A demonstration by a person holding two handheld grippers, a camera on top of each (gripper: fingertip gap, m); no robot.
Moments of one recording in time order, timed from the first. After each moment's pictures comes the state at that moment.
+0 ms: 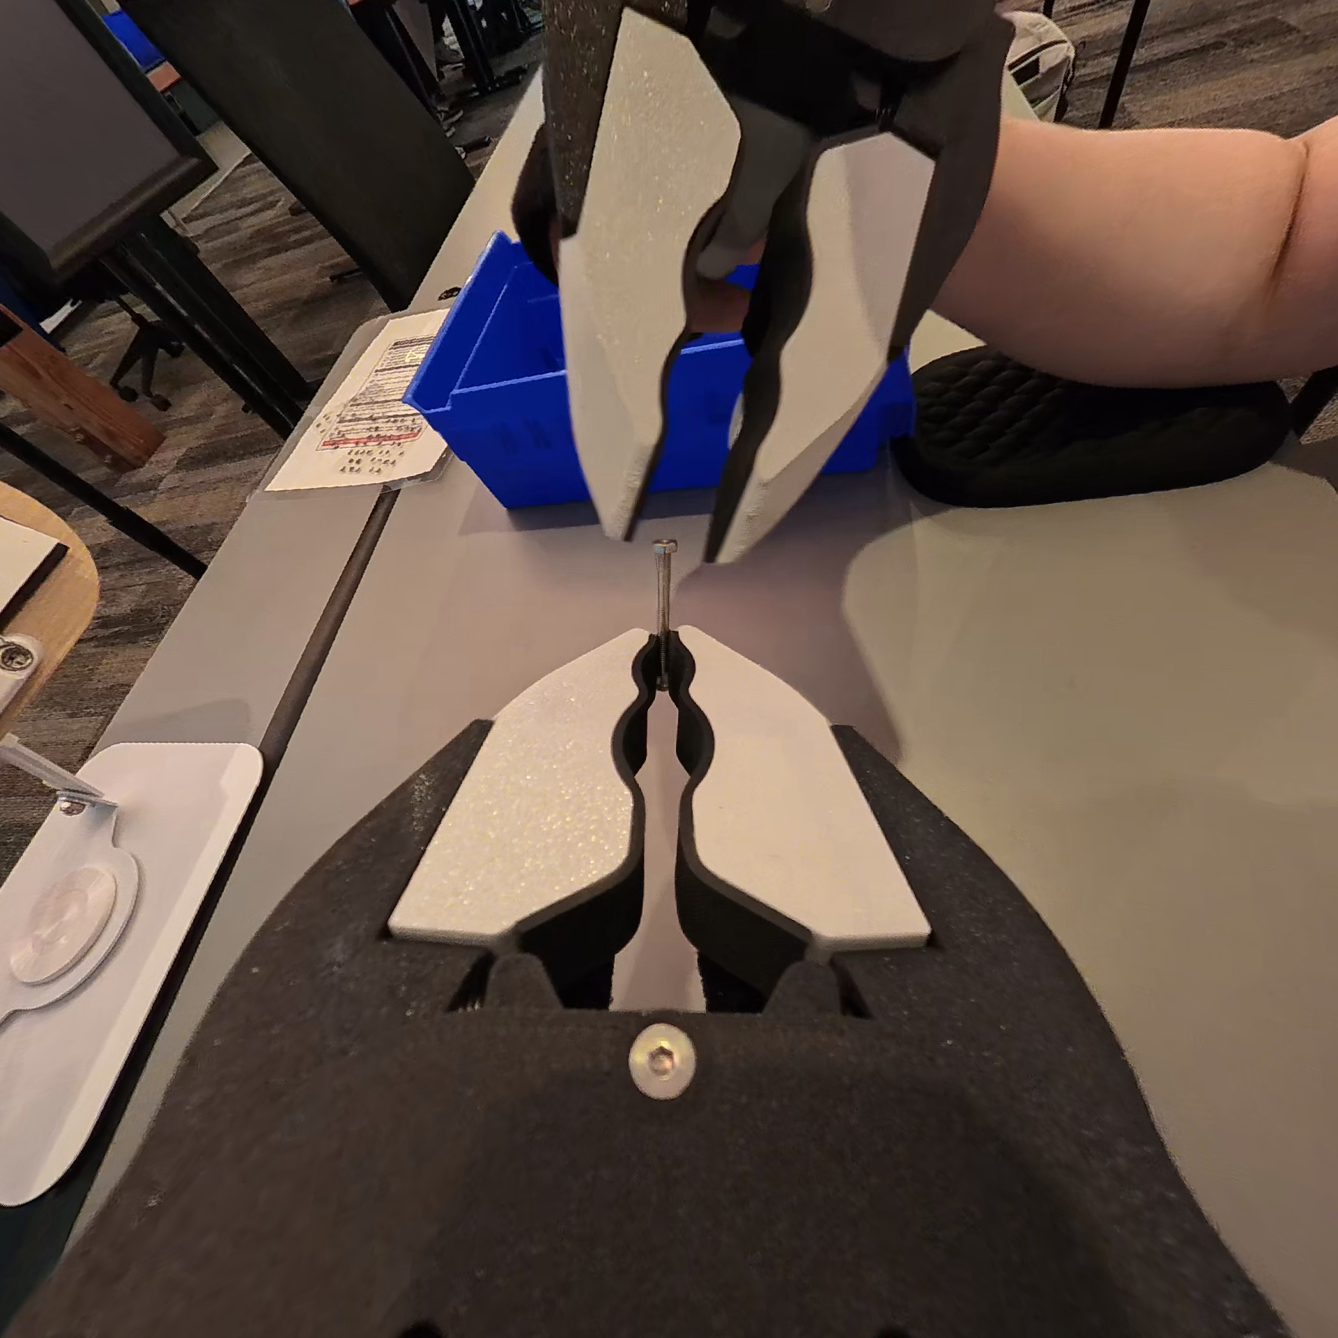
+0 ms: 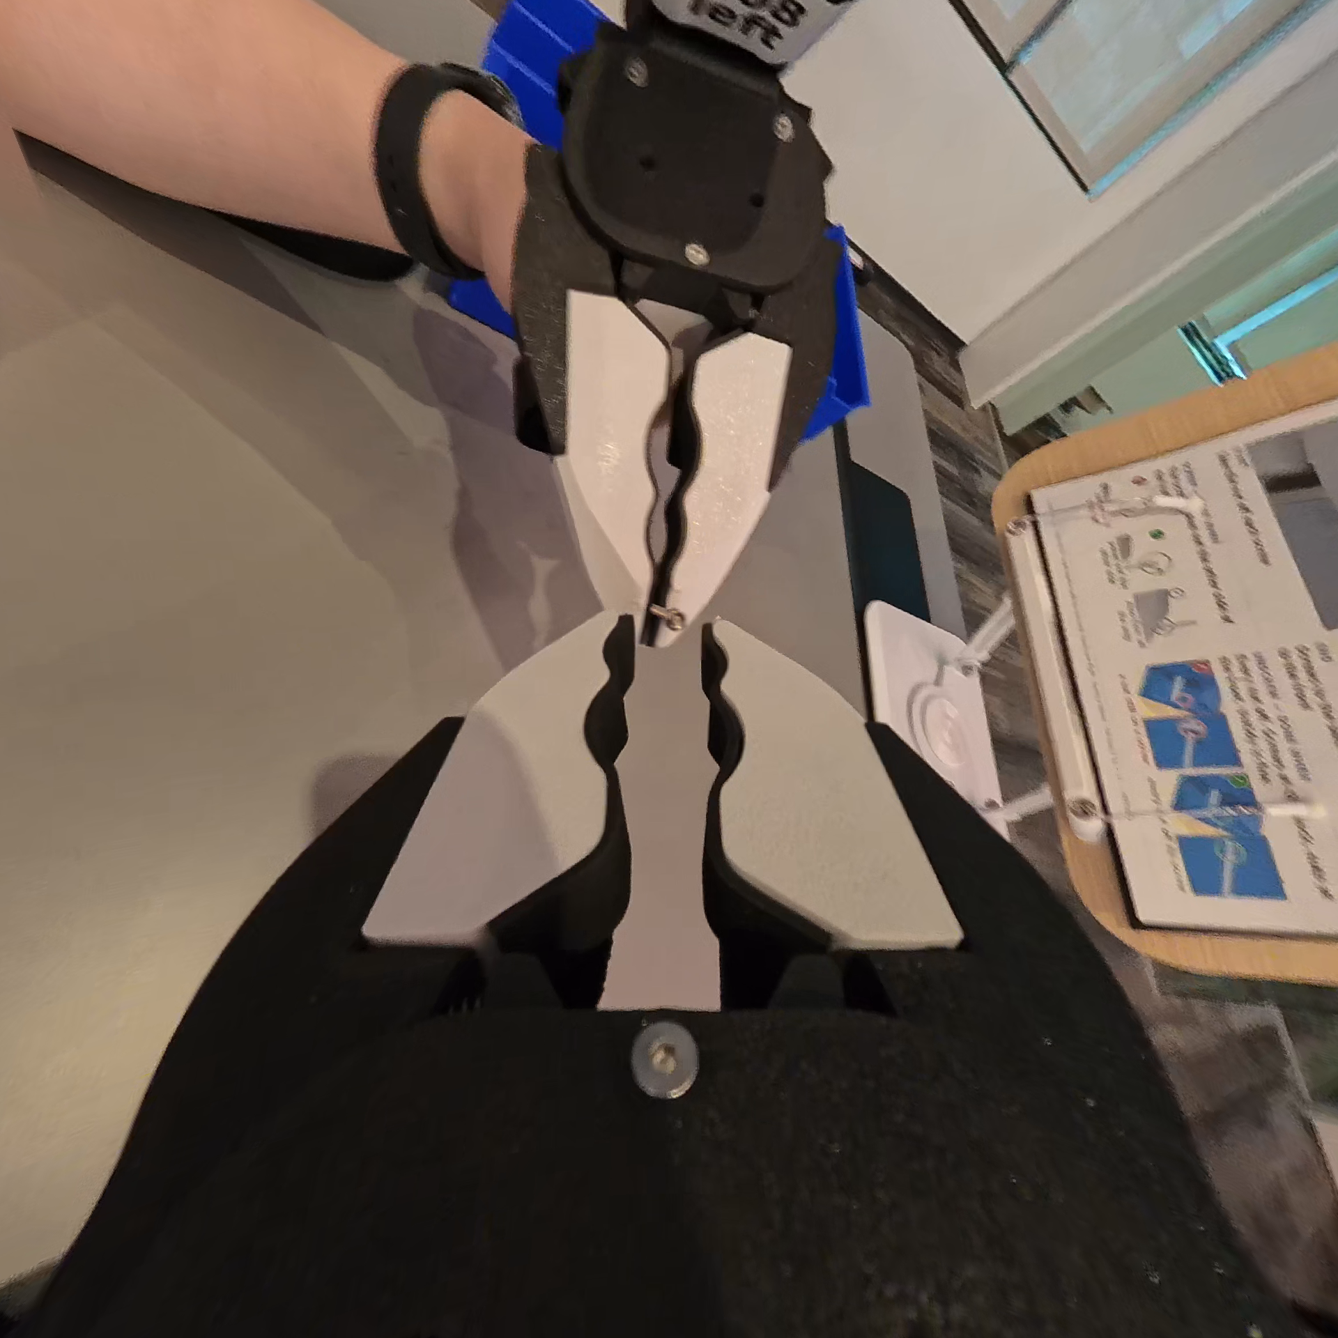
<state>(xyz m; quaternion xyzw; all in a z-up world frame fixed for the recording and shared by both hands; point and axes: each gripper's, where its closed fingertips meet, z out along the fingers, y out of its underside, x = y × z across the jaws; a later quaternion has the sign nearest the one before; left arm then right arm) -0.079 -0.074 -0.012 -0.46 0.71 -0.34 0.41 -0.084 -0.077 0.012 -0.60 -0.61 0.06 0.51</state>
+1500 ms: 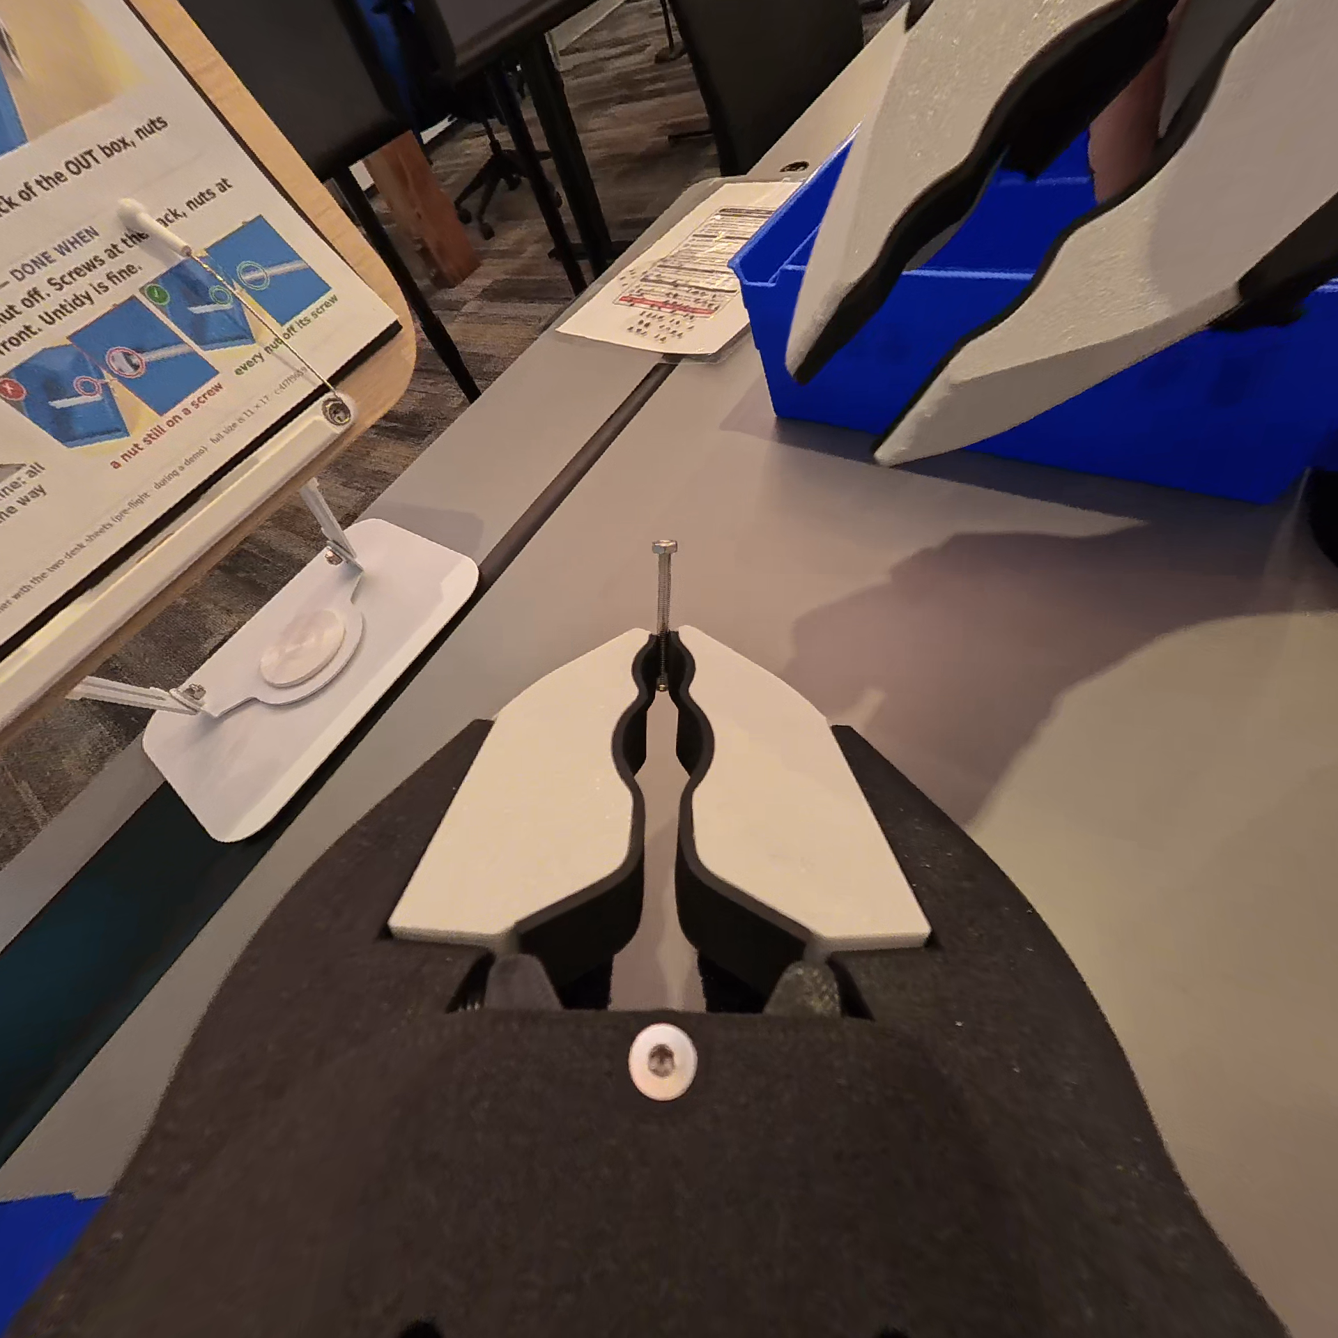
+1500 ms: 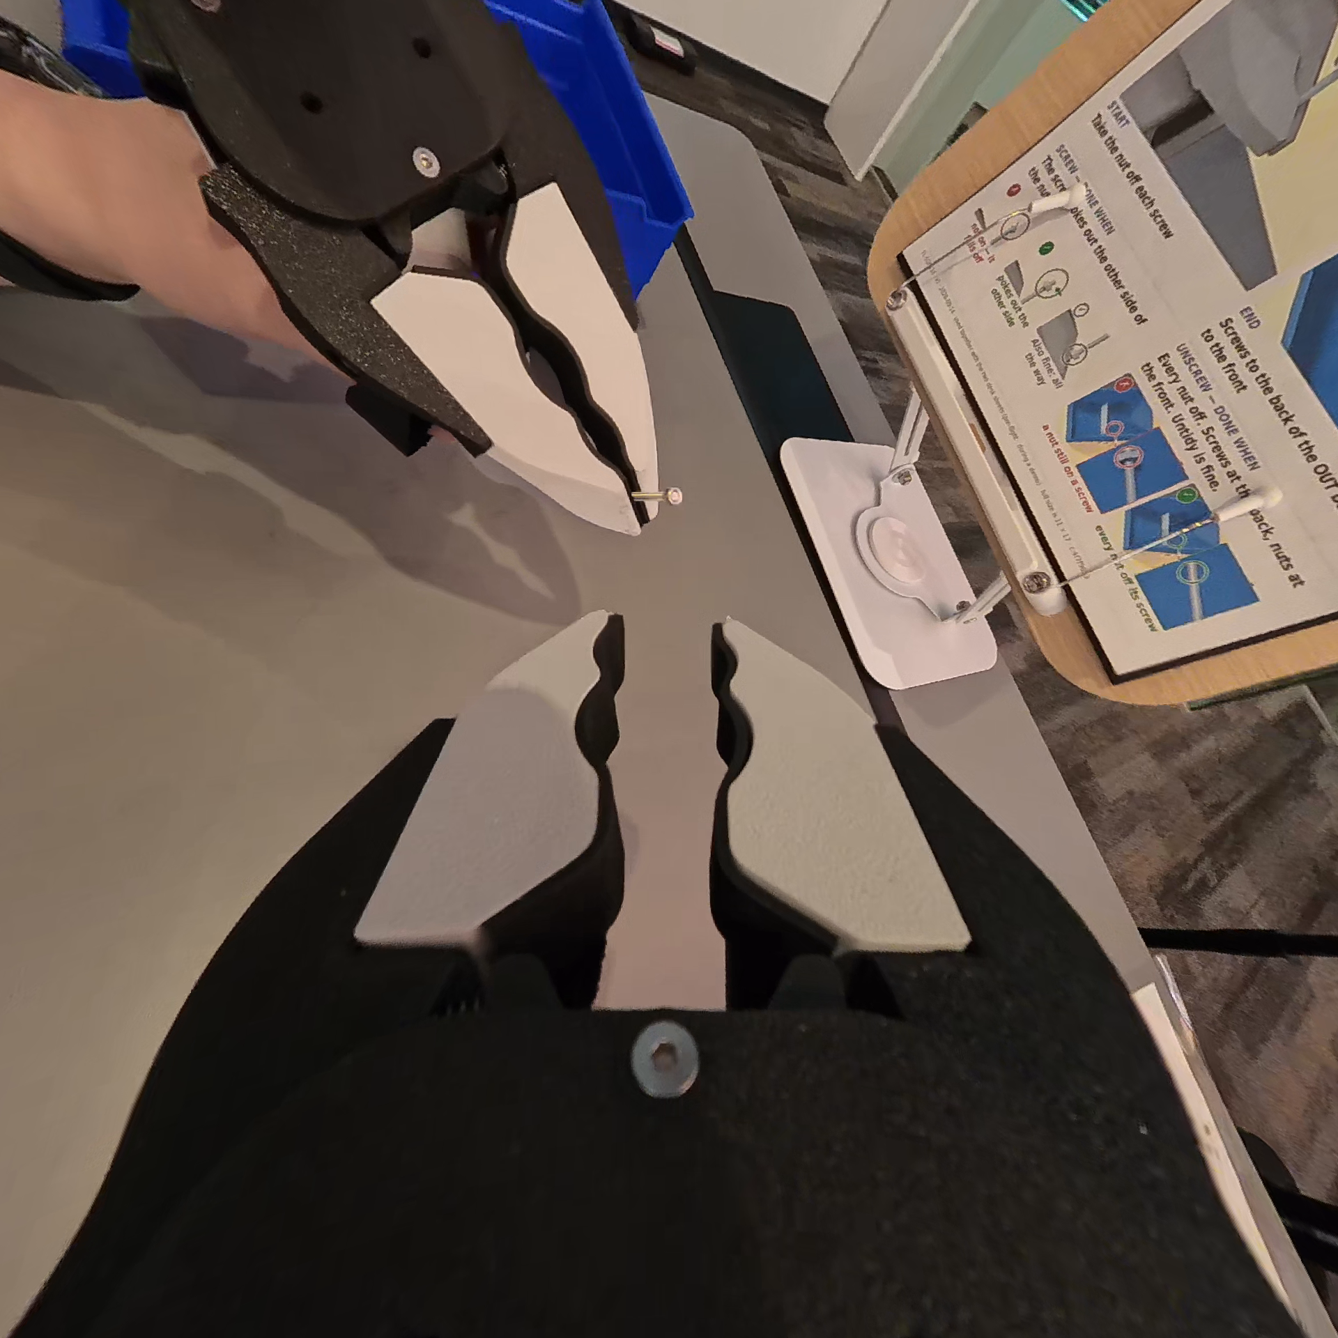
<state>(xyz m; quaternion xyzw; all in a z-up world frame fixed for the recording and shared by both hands) -0.080 0.003 -0.020 -0.61 0.57 -0.23 0.49 -0.048 -0.033 0.009 -0.73 -0.46 0.03 0.51</state>
